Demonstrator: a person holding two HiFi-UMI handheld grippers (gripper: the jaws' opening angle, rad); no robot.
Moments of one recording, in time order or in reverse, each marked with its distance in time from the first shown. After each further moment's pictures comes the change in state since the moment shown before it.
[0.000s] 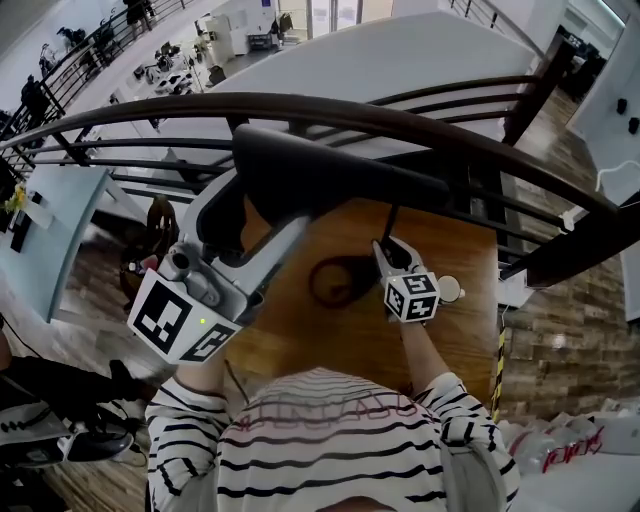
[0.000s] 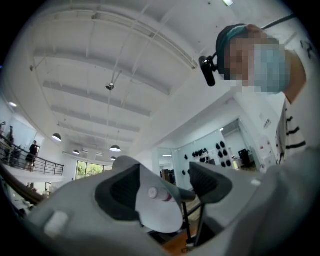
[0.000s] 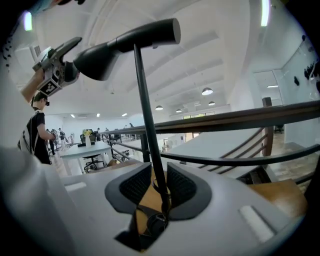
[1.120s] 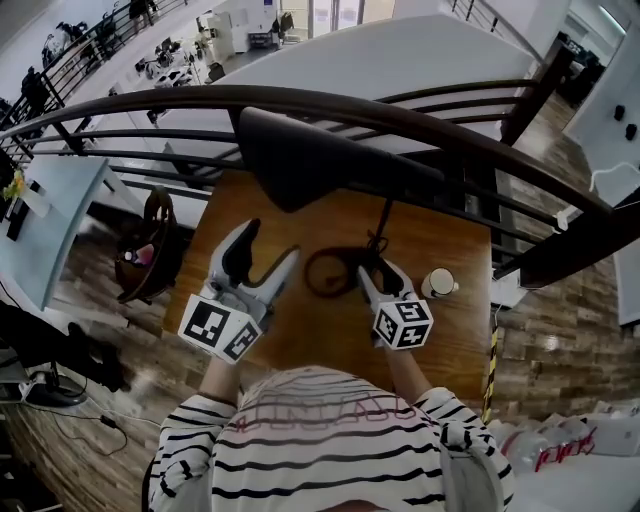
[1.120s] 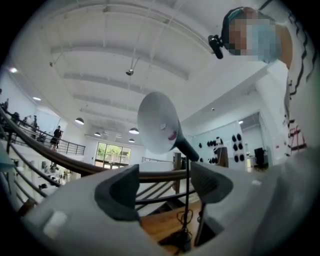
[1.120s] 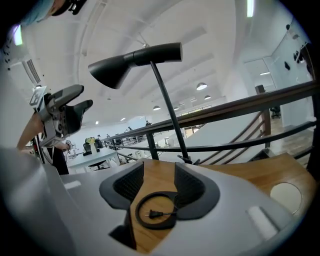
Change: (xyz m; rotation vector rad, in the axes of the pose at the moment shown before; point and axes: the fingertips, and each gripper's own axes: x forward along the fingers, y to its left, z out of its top) left arm -0.074 -0.013 -0.130 -0.126 0.165 0.206; right arm -0.063 0.057 -0.032 0.121 0.002 0.019
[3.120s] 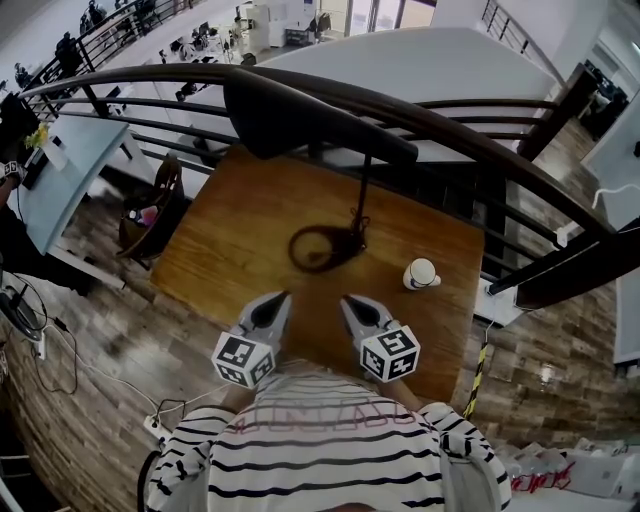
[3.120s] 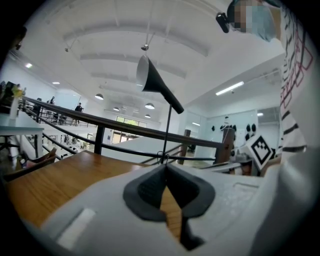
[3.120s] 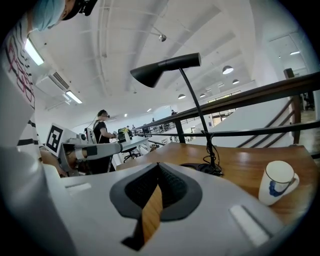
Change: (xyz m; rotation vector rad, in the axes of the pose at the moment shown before) left arm -0.079 -0.147 -0.179 -0.159 0.274 0.177; right arm -0.132 0.043 -0.067 -0.063 0.145 0.330
